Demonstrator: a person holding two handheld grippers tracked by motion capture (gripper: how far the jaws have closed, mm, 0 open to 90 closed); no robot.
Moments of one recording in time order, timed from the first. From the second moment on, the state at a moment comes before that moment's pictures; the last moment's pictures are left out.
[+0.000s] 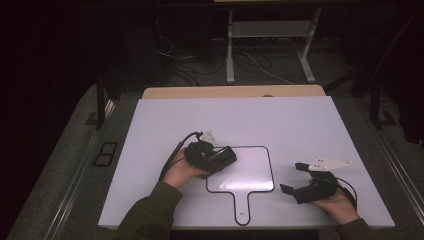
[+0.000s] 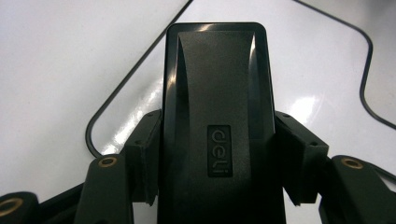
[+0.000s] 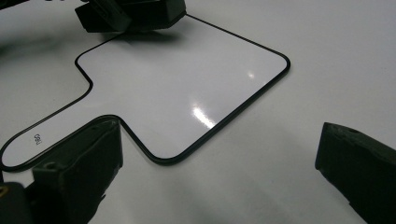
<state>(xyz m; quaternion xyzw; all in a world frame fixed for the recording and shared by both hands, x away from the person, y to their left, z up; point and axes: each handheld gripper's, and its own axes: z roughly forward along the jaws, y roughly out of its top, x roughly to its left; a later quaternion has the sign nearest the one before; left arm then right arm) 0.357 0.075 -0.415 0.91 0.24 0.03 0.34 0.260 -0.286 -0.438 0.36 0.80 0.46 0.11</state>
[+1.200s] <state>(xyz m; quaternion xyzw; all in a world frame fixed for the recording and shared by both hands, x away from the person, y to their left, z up) 0.457 0.041 -0.396 0.89 0.26 0.05 0.37 0.260 -0.289 -0.436 0.36 0.80 0.47 0.11</state>
